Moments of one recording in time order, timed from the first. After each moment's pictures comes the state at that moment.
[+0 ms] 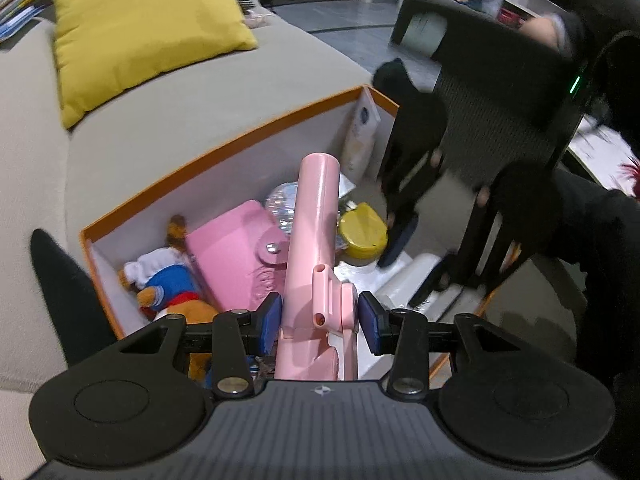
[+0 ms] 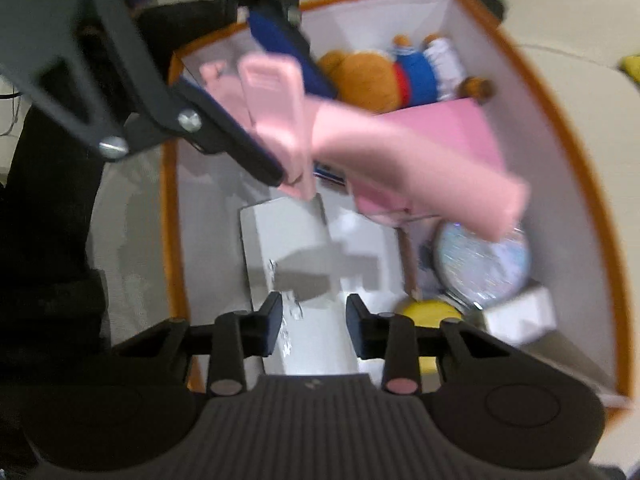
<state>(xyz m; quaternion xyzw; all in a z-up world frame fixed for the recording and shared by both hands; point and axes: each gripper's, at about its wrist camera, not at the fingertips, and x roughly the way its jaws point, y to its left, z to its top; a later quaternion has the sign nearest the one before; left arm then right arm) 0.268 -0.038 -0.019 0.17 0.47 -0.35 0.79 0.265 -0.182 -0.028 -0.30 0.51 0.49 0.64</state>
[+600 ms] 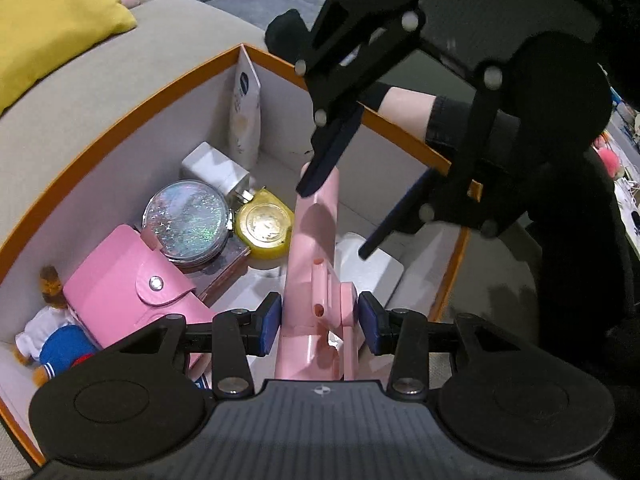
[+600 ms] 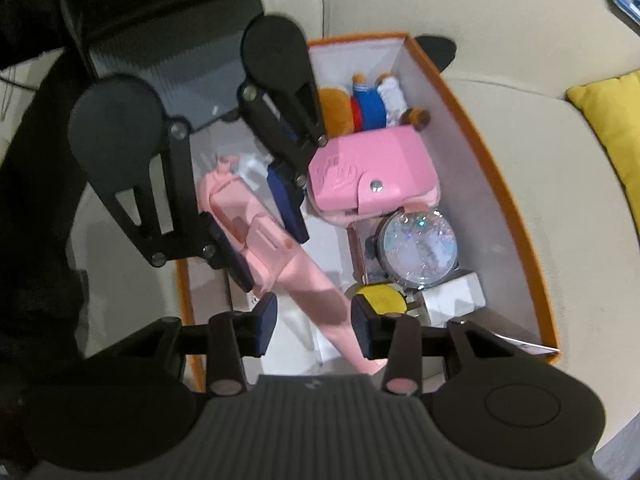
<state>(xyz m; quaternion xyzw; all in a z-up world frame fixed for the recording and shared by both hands) 0.284 -0.093 -0.053 0.21 0.50 -0.46 0.70 0.289 -0.198 -0.012 -0.32 0.46 0.47 0.68</state>
